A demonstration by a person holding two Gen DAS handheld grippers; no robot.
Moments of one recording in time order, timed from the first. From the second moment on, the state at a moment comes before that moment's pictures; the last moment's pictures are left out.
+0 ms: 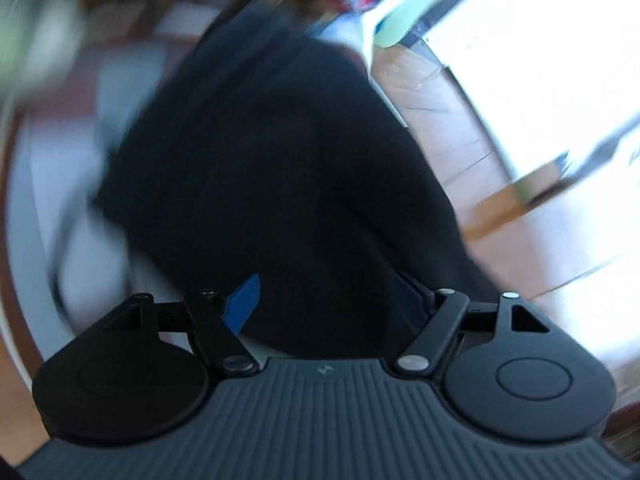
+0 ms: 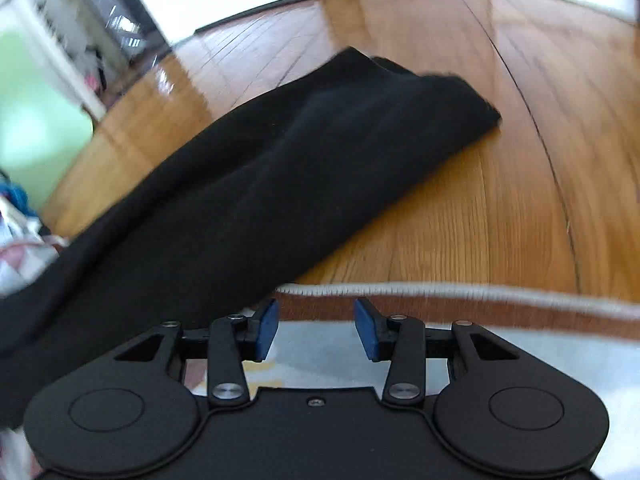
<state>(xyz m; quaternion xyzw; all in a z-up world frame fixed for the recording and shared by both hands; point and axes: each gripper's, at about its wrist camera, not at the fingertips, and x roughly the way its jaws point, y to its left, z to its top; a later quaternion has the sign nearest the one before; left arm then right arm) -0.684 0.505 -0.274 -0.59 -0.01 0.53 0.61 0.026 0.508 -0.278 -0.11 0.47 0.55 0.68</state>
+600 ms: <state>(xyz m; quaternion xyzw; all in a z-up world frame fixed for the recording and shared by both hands) -0.690 0.520 -0.291 -0.56 0.00 0.58 0.60 0.134 0.577 -0.294 0.00 0.49 0.45 0.75</state>
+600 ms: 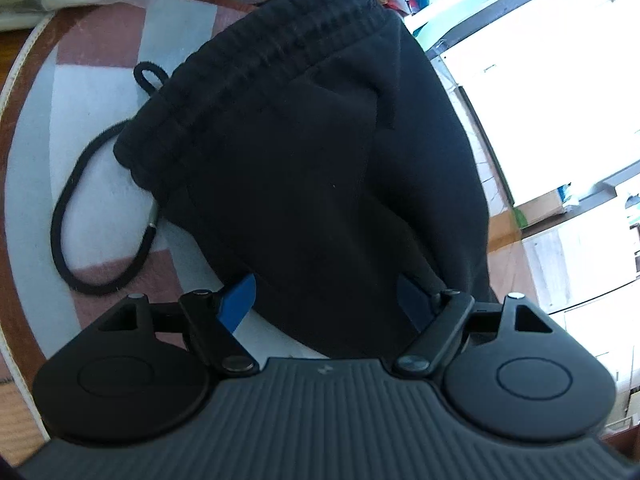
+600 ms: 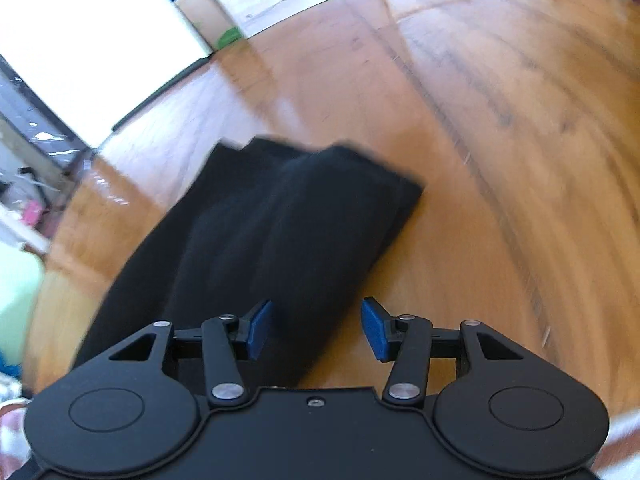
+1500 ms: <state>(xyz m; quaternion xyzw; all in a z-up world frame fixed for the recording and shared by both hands) -0.697 0.553 -0.292 -0.59 -0.01 0.60 0.54 0.115 0.484 -0.223 -0.02 0.35 0.41 0.84</state>
